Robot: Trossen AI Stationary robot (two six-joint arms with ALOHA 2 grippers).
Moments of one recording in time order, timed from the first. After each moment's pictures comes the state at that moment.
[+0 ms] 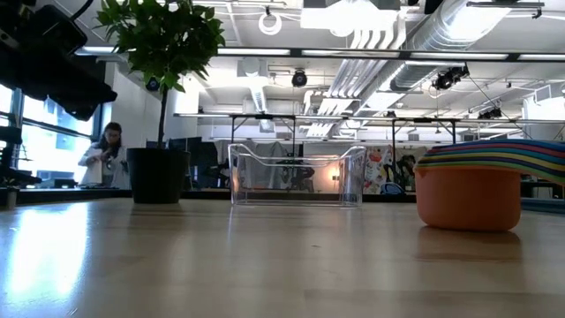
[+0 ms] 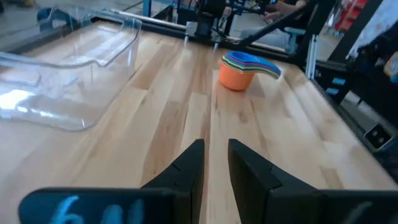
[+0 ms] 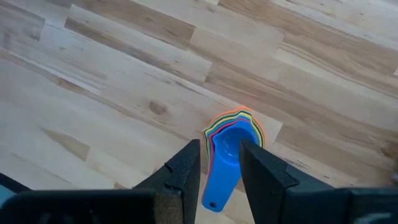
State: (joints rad) left arm -0.32 0.01 0.12 -0.37 -0.32 -0.29; right arm 0.39 1.66 1.77 -1.48 0.28 1.53
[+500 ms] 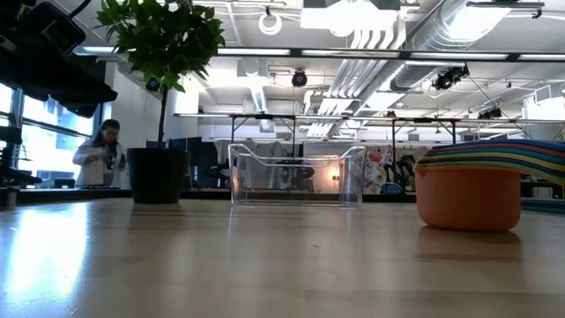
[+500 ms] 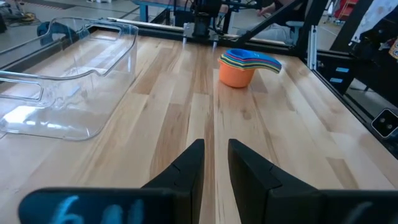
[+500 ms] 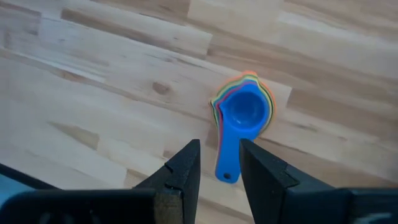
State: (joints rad) left arm -0.32 0.01 0.12 -0.37 -0.32 -0.20; right arm 0.49 1.68 1.77 -1.49 0.28 1.75
